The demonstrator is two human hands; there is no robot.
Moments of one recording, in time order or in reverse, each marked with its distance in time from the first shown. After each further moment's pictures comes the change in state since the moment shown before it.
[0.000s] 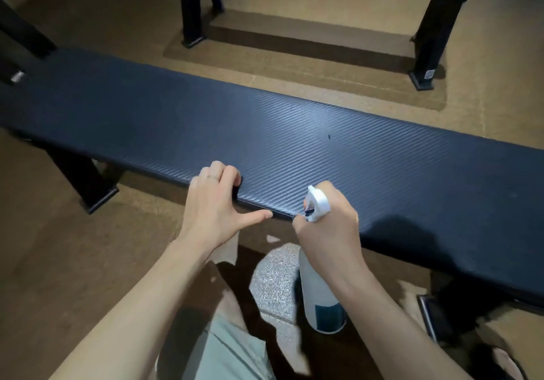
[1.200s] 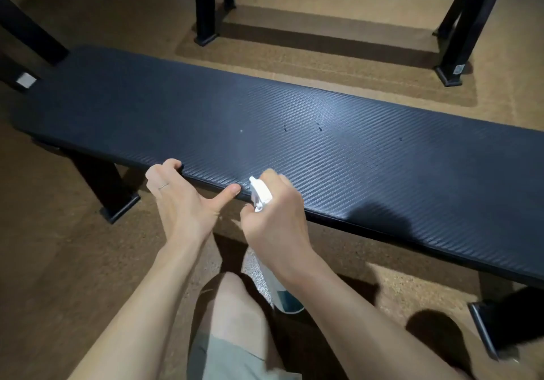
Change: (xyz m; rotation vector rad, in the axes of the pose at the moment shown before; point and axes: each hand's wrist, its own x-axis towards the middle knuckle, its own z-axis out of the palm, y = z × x) left_hand 0.001 -0.149 0.007 -0.272 0.273 -0.502; right_hand 0.012 -0.117 0.148 0.160 -0.103 -0.070
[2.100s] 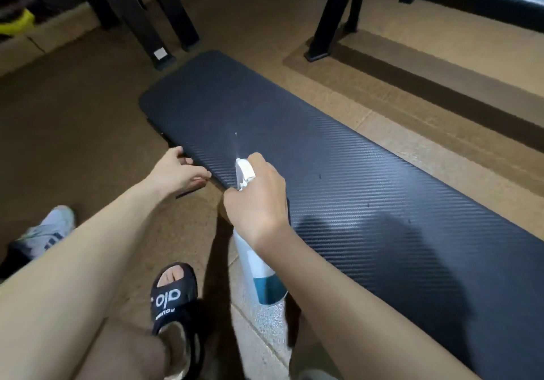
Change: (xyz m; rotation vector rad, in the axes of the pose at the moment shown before) left_hand 0.130 -0.089 -0.095 -0.483 -0.246 -0.736; right_hand 0.095 -0.086 0.073 0.003 -0.434 -0.104
